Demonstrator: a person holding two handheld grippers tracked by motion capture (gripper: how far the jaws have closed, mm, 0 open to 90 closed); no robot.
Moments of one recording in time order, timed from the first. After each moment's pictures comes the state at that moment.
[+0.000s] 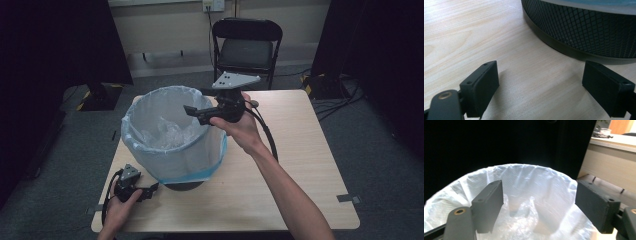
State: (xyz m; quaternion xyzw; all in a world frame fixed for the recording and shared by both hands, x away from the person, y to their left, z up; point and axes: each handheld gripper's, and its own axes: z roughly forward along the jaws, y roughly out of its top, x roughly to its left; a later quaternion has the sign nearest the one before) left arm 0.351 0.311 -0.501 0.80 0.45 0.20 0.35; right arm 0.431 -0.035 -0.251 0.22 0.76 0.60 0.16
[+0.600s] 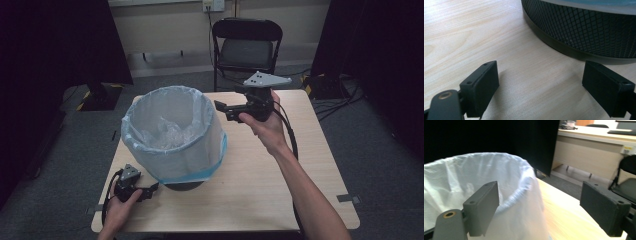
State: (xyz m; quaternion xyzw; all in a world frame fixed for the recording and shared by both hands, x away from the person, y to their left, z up) left arm 0.350 0.311 -0.501 0.80 0.45 0.20 0.35; right arm 0.438 -0.097 -0.262 0.30 0.74 0.57 0.21
